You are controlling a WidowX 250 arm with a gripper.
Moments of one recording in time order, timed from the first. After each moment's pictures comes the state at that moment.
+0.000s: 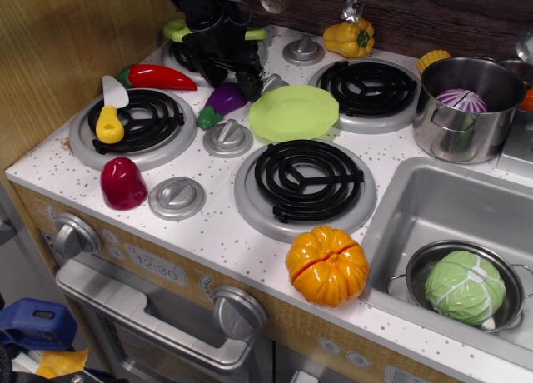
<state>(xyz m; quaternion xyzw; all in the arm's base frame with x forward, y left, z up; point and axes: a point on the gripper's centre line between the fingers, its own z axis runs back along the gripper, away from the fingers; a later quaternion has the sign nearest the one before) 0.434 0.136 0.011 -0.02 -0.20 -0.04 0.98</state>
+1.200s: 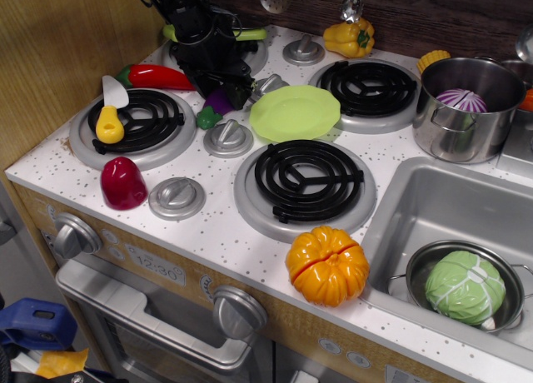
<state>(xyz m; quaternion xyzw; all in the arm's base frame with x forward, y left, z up) 0.413 0.138 0.003 -0.01 -0.19 -0.01 0.98</state>
